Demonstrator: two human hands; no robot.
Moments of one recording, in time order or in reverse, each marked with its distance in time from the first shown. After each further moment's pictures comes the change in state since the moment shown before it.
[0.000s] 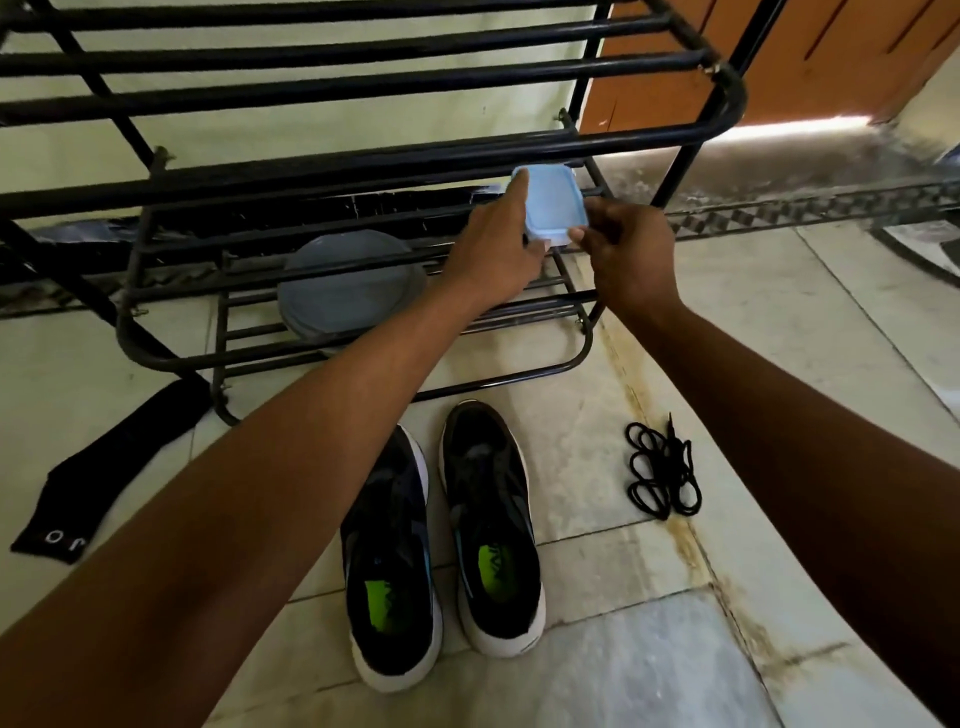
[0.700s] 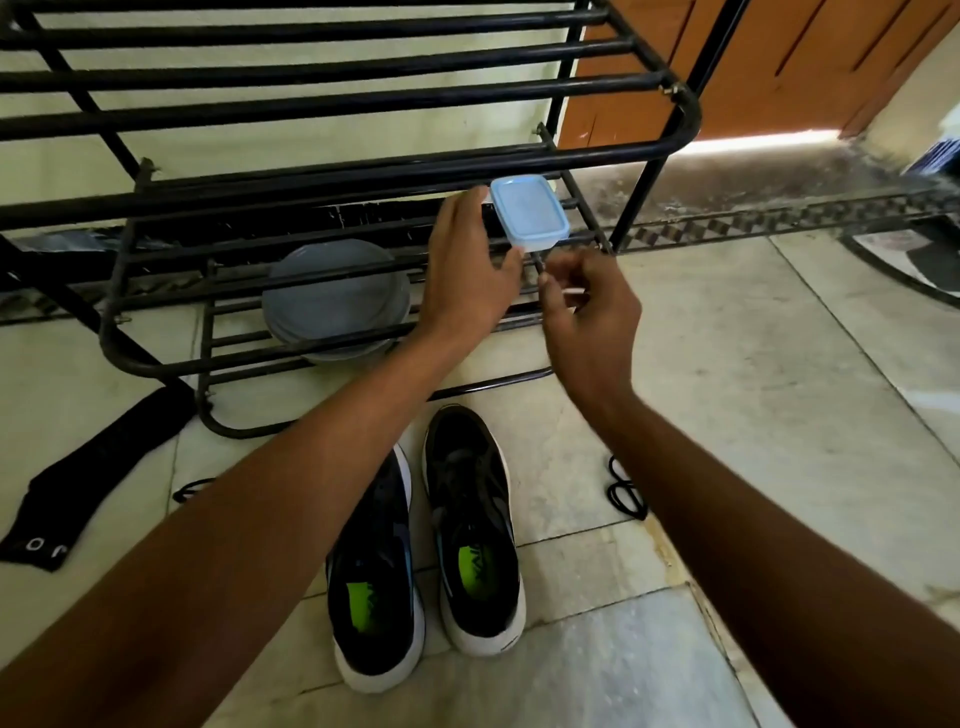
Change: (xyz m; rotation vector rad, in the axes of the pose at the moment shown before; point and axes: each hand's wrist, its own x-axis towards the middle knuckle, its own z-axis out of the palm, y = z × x) left_hand -0.038 0.022 -0.004 -0.093 0.370 0.023; right_hand -0.074 -0.018 0.007 0.132 0.253 -0.076
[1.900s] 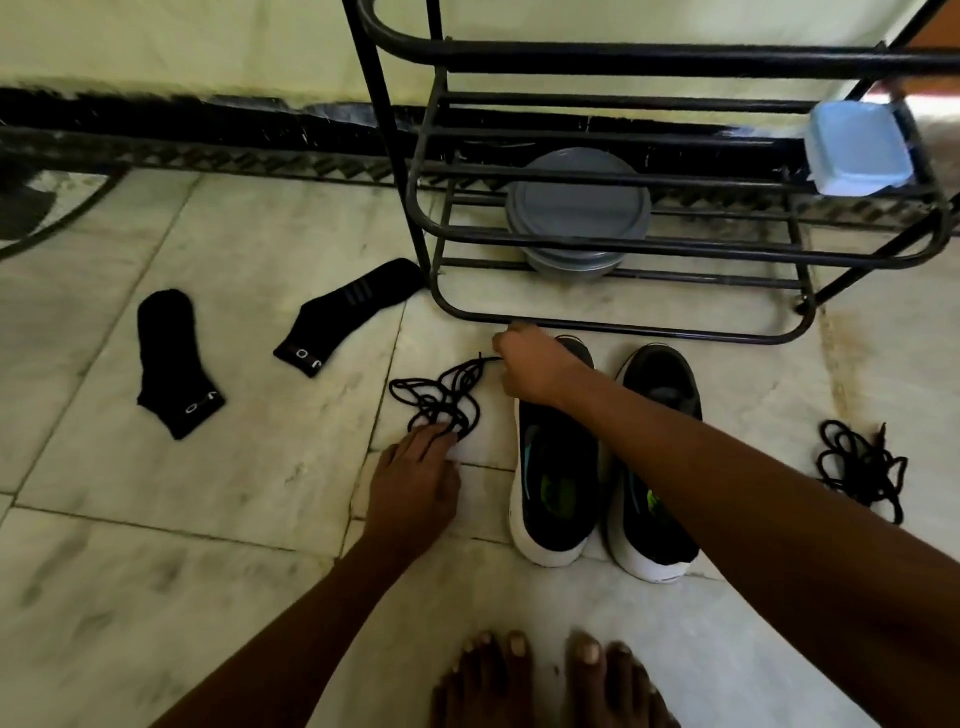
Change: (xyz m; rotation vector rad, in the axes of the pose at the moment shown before) left_hand -0.340 -0.188 -0.175 0.597 -0.261 -0.300; right_hand -0.157 -0.045 0.200 -0.543 -1.373 -0.361
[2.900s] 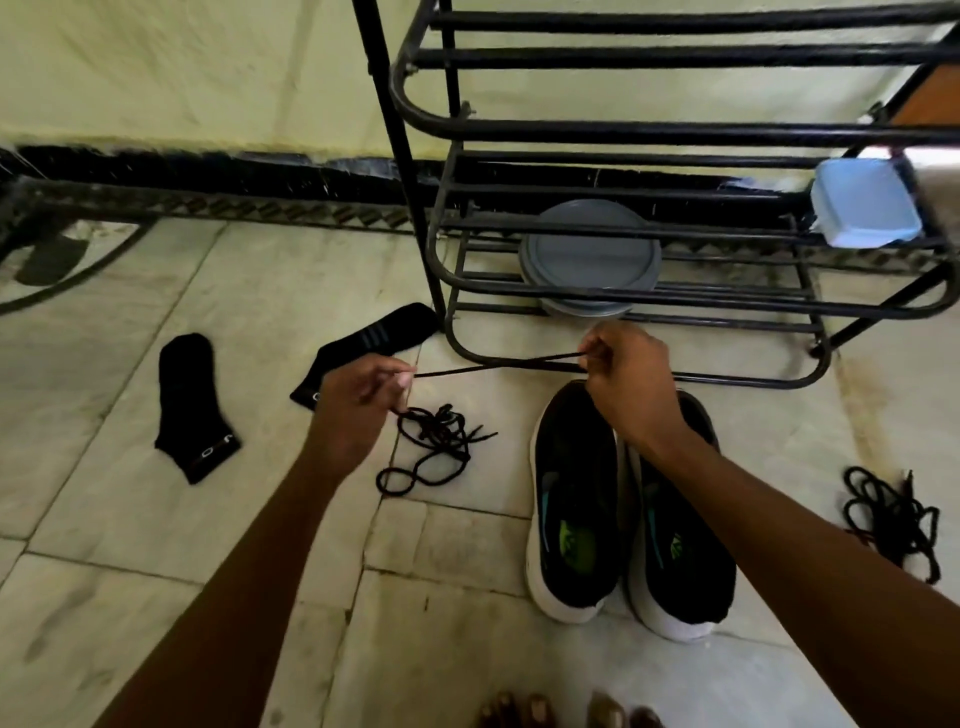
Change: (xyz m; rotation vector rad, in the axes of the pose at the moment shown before) left_hand 0.111 -0.049 -0.103 -0.792 0.207 -0.176; right_hand -0.051 0.034 -0.040 0.359 0.681 0.137
